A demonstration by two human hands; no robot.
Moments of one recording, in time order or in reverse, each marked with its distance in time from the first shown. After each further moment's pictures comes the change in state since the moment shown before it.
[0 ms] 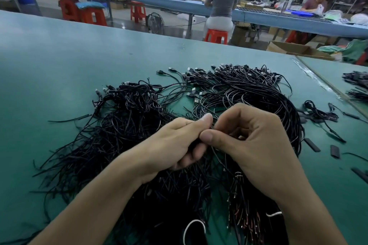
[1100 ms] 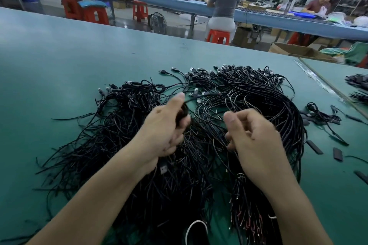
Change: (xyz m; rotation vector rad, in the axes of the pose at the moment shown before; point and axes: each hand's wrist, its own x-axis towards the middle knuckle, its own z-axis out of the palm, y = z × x) left_hand 0.008 -0.010 -0.016 -0.312 0.346 -0.071; right_hand 0.002 0.028 0.005 -0.223 0.192 0.265
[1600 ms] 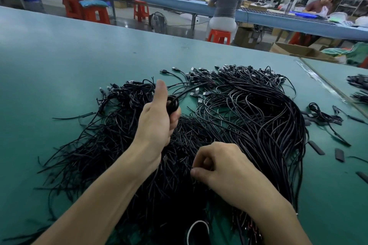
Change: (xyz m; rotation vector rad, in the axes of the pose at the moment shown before) left_hand 0.002 0.002 0.006 -0.060 0.241 0.112; right_hand -0.015 -0.002 0.026 -0.459 -0.464 -0.005
